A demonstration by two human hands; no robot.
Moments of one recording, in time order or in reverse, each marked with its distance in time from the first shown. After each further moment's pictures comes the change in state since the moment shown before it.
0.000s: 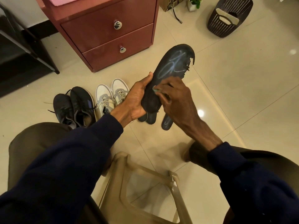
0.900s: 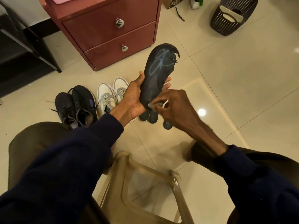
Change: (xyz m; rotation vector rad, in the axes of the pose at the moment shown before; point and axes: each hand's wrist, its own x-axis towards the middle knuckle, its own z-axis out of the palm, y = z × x) left_hand 0.010 0.001 -0.020 -0.106 -0.038 0.046; right_hand -0.006 -0.014 -0.004 0.212 -0.296 0.260
